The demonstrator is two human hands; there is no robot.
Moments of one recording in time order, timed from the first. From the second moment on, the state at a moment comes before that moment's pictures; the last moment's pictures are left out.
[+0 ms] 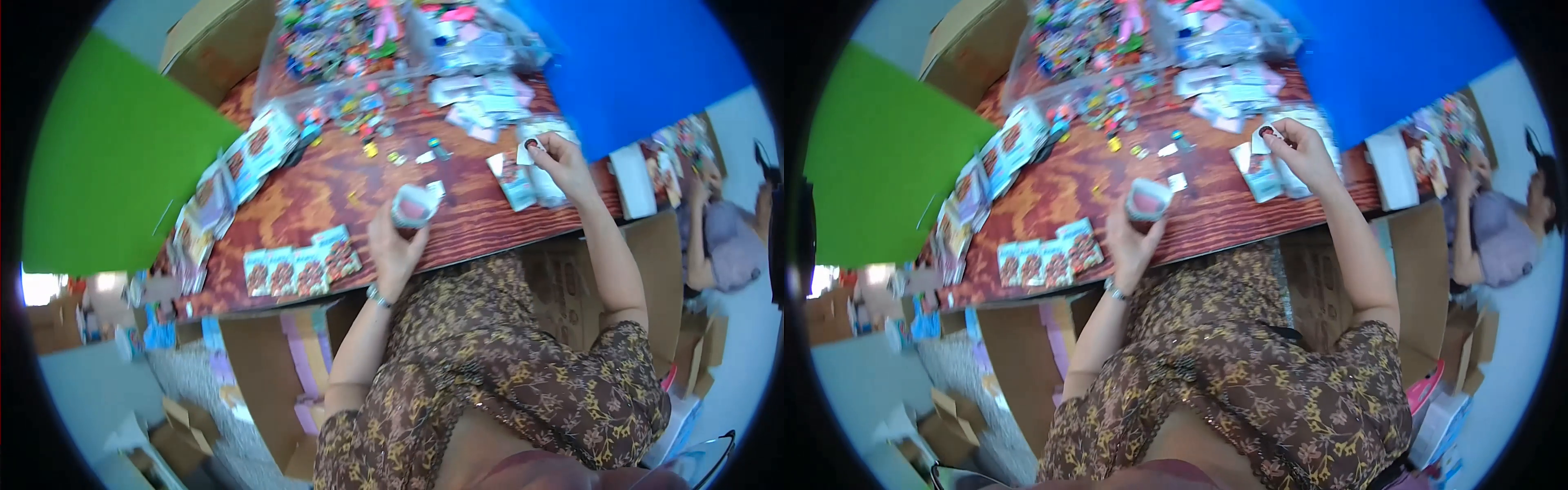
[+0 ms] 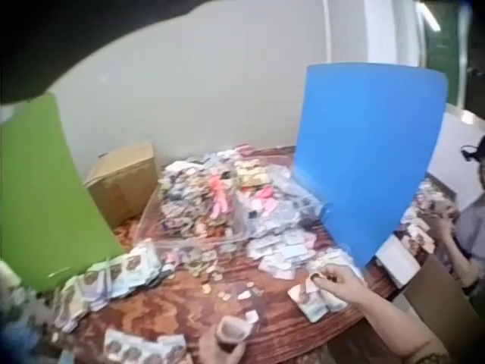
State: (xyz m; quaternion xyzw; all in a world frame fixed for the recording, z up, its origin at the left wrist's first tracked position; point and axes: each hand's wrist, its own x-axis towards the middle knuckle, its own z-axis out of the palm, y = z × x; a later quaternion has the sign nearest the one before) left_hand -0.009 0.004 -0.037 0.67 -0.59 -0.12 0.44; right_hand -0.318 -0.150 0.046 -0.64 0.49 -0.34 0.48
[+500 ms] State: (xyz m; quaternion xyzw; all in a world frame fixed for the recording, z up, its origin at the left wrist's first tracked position) left_hand -0.003 0.013 -0.029 0.67 -0.54 -0.05 0.51; right_hand -0.156 -0.075 0.041 -0.90 0.23 -0.33 0.18
